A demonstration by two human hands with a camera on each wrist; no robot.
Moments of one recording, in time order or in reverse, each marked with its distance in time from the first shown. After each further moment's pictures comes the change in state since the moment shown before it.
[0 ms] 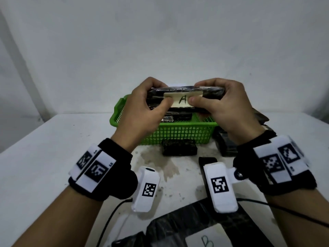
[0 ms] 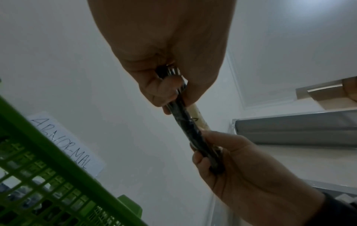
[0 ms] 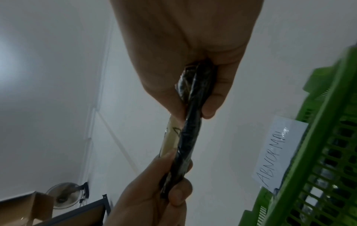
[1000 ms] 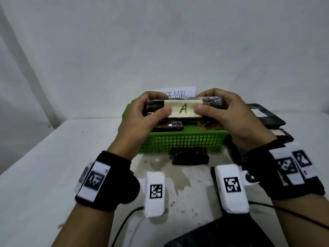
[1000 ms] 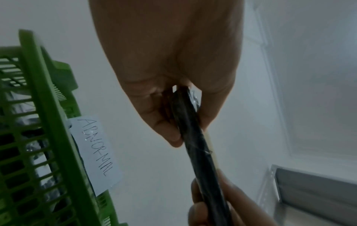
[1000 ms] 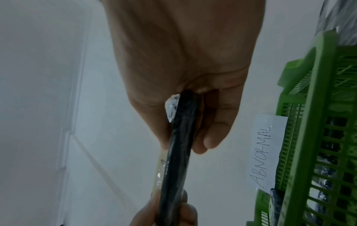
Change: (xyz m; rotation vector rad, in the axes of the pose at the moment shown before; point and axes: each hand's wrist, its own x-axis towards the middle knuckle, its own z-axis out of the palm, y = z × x) left_hand 0.018 -0.026 -0.021 -0.335 -0.031 -0.266; right_hand 0.023 0.012 0.004 0.132 -0.228 0.150
